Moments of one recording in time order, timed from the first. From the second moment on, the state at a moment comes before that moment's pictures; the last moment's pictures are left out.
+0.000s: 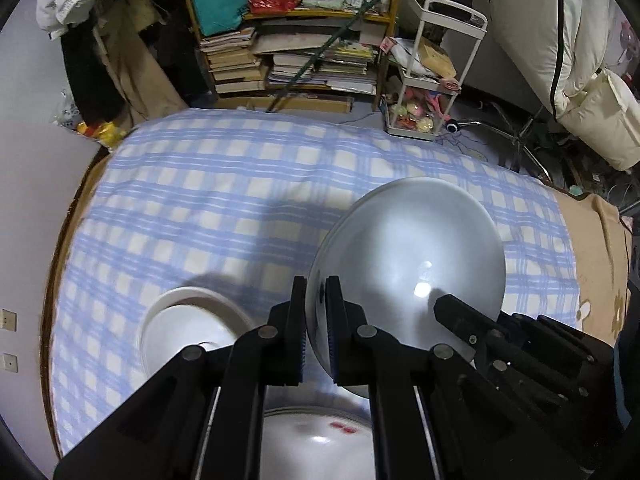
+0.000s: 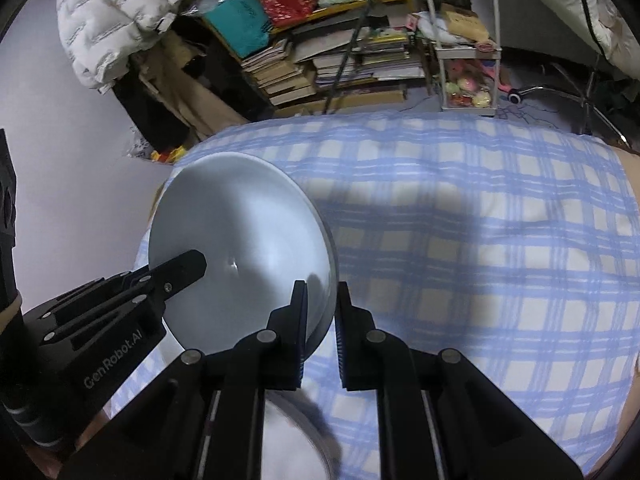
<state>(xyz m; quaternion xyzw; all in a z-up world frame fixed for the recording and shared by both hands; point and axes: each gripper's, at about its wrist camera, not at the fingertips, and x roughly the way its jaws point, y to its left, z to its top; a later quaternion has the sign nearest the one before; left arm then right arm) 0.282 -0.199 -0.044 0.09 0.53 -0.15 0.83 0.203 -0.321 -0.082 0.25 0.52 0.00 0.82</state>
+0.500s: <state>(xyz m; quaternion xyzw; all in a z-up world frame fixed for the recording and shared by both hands) 0.263 -0.101 -0.049 0.06 0.55 -0.12 0.82 0.197 -0.237 -0.083 0.25 0.52 0.06 0.82</state>
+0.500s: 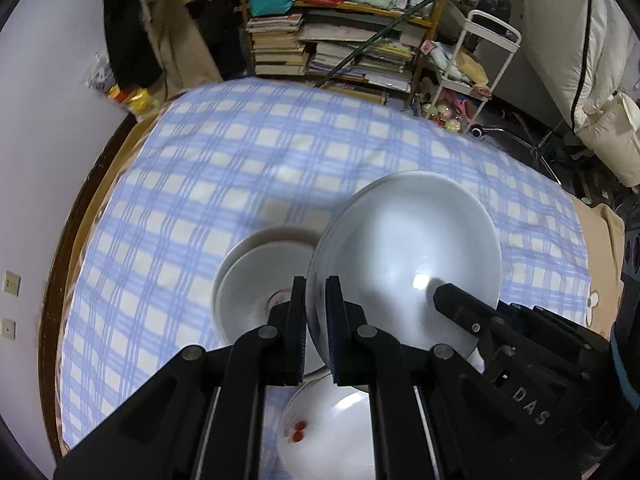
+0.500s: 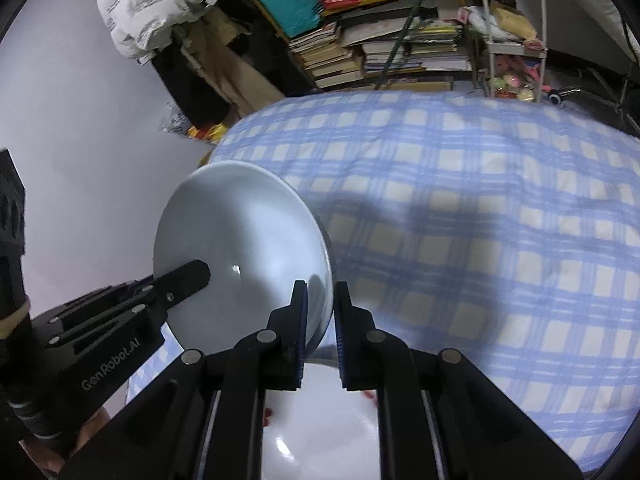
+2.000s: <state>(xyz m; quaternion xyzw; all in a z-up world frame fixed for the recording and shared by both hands) 0.275 -0.028 -0.115 0.04 0.56 -0.09 0.82 0.221 -0.163 -0.118 0.15 0.56 0.03 0.82</state>
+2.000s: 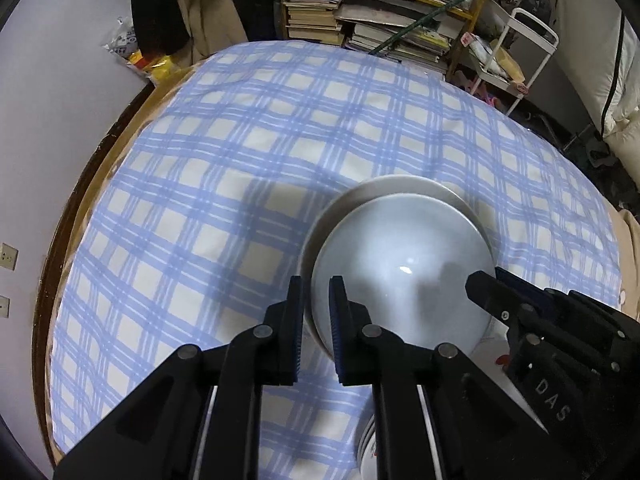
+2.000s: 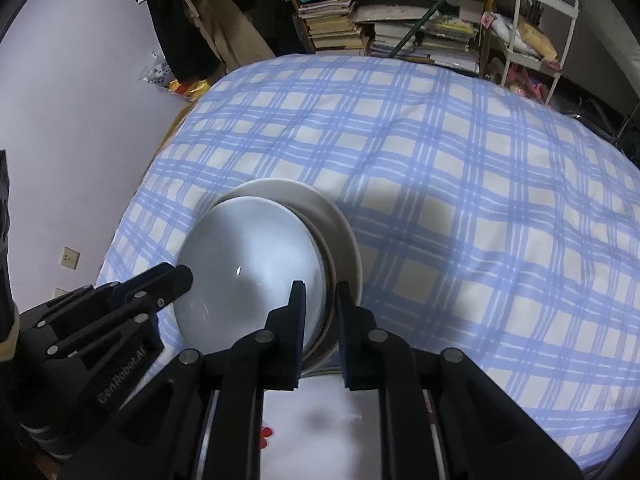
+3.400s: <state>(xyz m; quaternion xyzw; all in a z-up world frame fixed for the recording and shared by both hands) 0.282 0.039 -0.138 -0.04 0.59 -0.09 0.80 0.206 -0.223 -0.141 0.21 0.56 0.01 0.80</state>
